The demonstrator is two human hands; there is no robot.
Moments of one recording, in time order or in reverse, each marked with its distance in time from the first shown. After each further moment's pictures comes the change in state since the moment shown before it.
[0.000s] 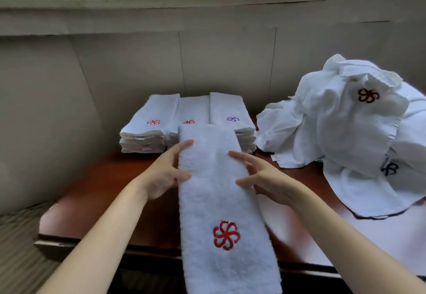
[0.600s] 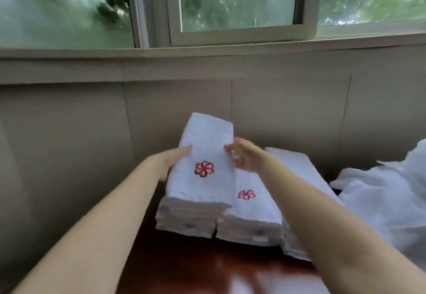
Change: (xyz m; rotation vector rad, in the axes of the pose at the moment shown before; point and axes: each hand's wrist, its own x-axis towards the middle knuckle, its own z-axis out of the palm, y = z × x) left_hand 0.167 0.126 -0.186 0.071 0.316 -0.222; right_hand 0.345 -0.145 0.045 0.094 0.102 0.002
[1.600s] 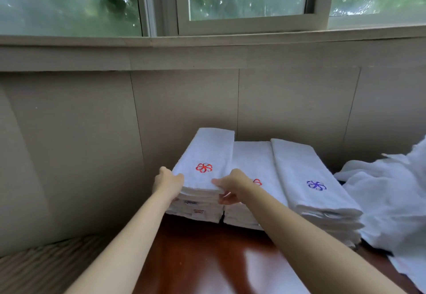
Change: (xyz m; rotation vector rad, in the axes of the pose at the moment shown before) left_hand -0.001 -0.089 -0.006 0.441 0.561 0.102; right_hand -0.043 0.065 0.067 -0.376 0.108 0.253
